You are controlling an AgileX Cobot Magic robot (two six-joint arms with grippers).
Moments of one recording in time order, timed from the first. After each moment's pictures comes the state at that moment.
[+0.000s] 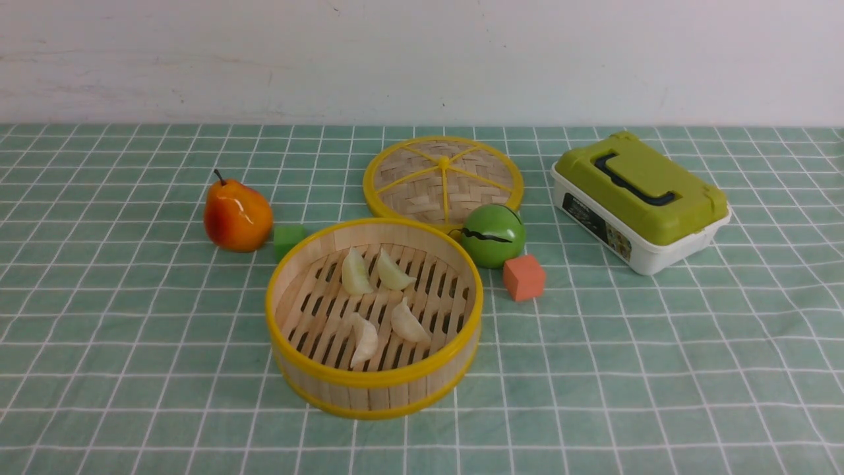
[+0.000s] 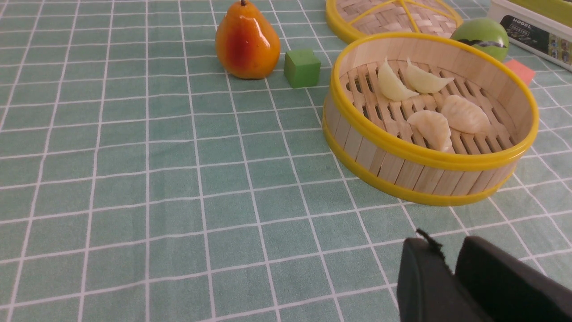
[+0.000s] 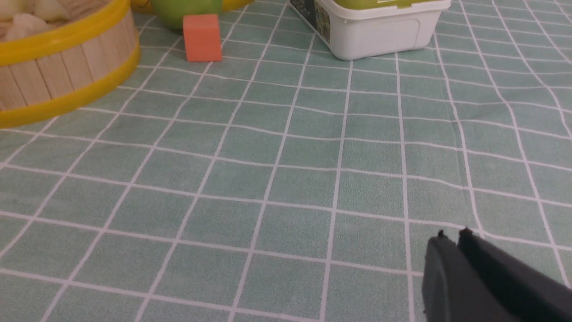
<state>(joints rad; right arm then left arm) 0.10 -0.01 0.02 0.10 0.38 -0.10 -0.54 0.15 -0.38 0.35 0.71 -0.47</state>
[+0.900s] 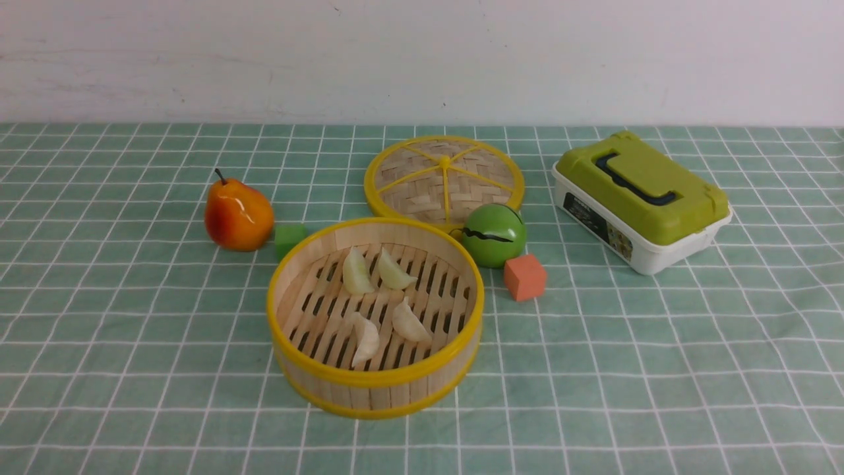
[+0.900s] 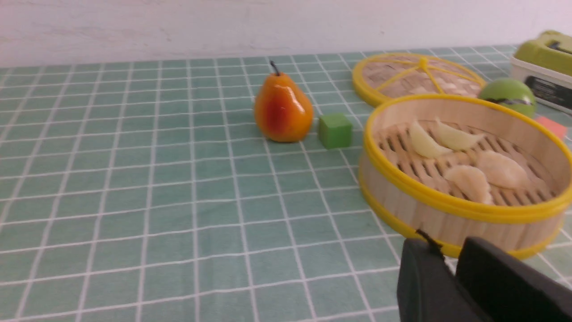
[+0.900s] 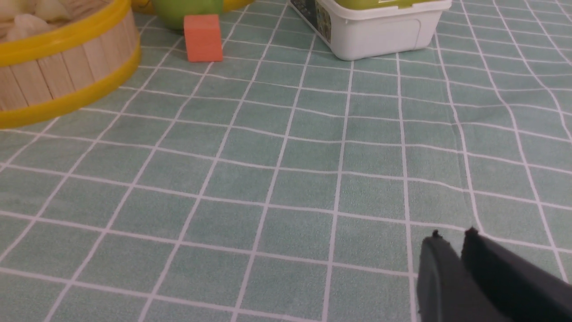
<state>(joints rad) 0.10 -0.01 0.02 0.10 0.38 -0.10 -0.43 -0.01 -0.25 0.45 0.56 -0.46</state>
